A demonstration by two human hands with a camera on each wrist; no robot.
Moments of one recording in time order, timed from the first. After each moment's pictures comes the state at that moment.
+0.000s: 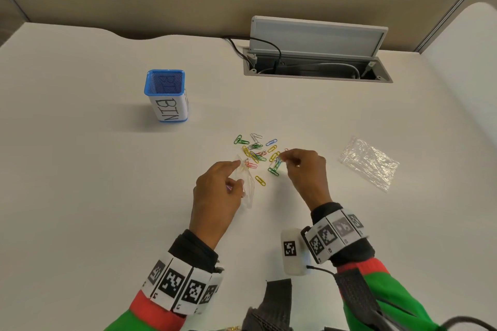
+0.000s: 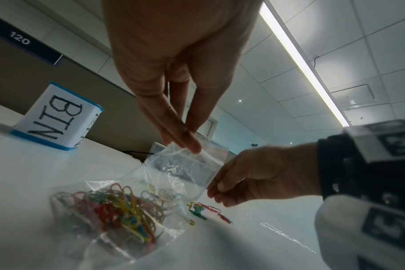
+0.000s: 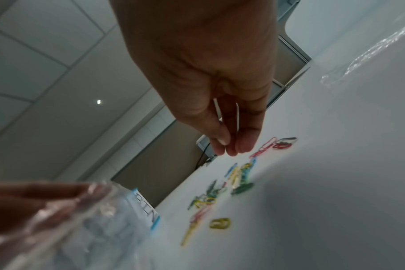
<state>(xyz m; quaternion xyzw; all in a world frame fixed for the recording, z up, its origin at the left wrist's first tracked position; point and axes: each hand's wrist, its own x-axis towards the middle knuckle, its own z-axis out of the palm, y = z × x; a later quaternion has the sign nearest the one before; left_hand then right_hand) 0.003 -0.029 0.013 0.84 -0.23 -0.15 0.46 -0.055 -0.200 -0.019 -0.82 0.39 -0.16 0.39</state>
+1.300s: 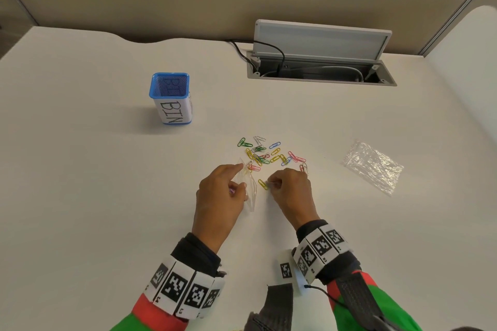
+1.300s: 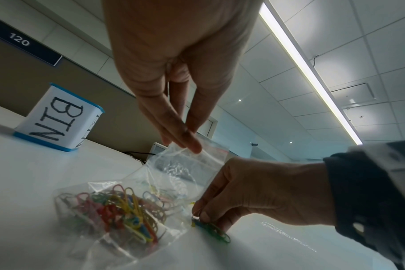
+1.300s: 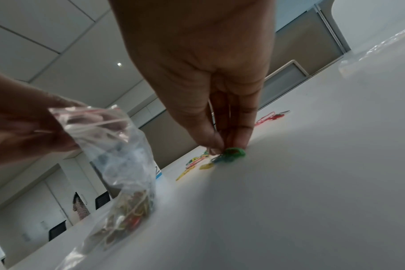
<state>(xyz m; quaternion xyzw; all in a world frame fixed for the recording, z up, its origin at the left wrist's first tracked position) 0.003 -0.029 0.014 0.85 -0.23 -0.16 0.45 -0.058 -0.171 -0.046 -0.90 0.32 -0.07 0.28</state>
